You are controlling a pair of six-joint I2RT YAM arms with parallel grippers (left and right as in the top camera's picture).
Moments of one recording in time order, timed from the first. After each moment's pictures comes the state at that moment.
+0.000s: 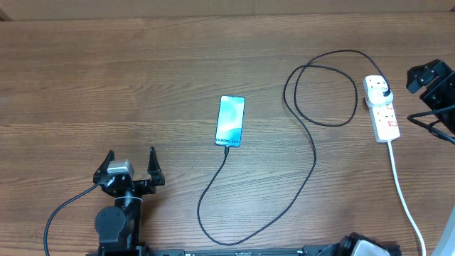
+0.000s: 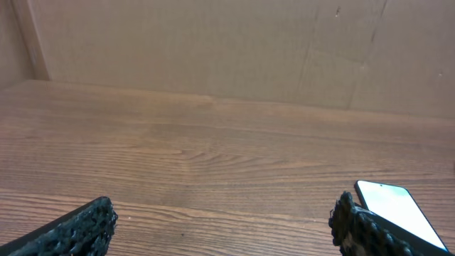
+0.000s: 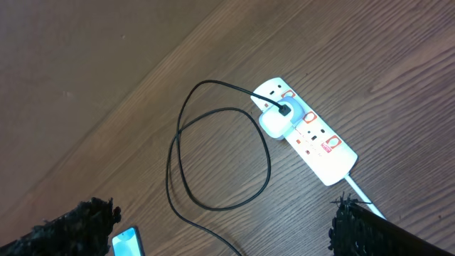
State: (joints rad) left arm 0.04 0.01 0.01 -0.08 0.00 -0.10; right arm -0.46 1.29 1.56 -1.09 -0.25 0.36
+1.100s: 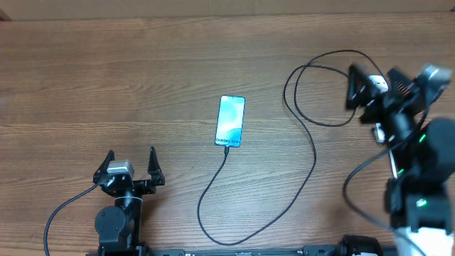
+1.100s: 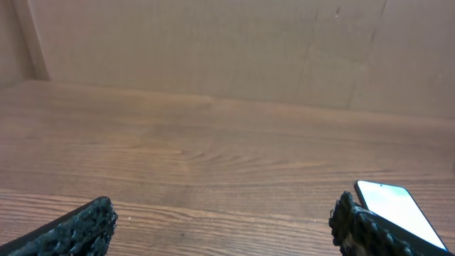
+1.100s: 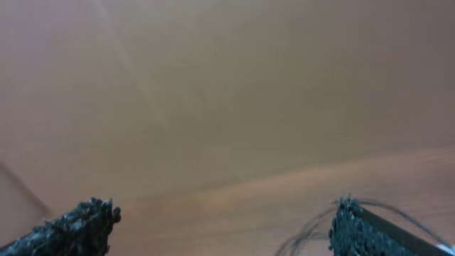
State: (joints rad) left arm 0.04 0.01 0.01 -0.08 0.00 -0.10; right arm -0.09 0.80 0.78 -0.01 -0.28 0.36
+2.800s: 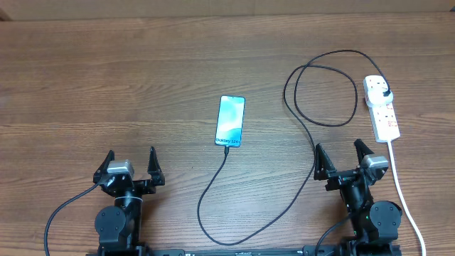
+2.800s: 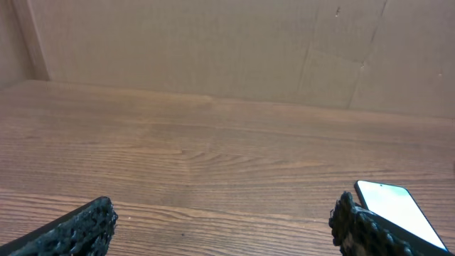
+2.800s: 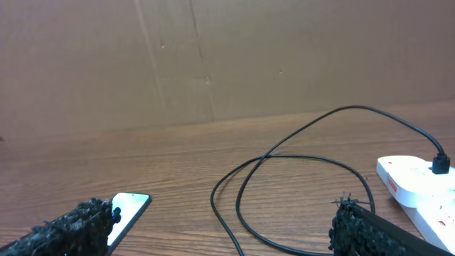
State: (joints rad) left arm 0.04 0.01 0.01 -0.08 0.00 -0.10; right arm 0.01 0.01 0.02 -0.02 -0.17 0.17
